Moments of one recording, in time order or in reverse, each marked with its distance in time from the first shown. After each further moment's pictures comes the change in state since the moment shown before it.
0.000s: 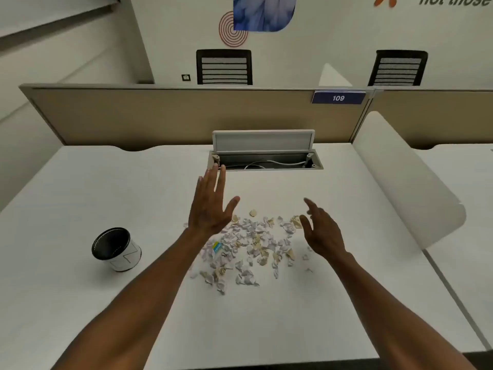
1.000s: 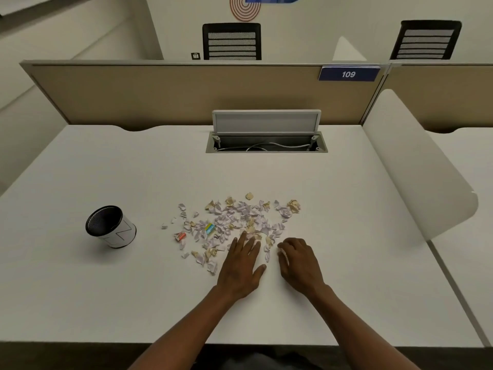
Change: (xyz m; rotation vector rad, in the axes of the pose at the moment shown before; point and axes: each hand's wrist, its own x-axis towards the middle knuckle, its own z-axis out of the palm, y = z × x) left_hand -0.164 0.090 0.099 -0.016 -0.432 0.006; right_hand -0.093 0.016 0.061 -0.050 -0.152 -0.216
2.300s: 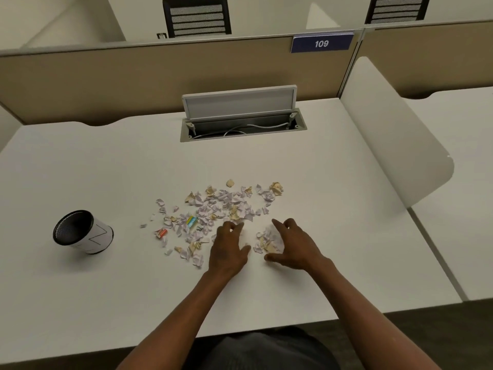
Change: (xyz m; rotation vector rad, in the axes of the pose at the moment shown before) left_hand 0.023 0.016 -0.018 -0.272 -0.027 -0.252; right_hand 0.006 0.013 -0.033 0.040 -0.435 0.241
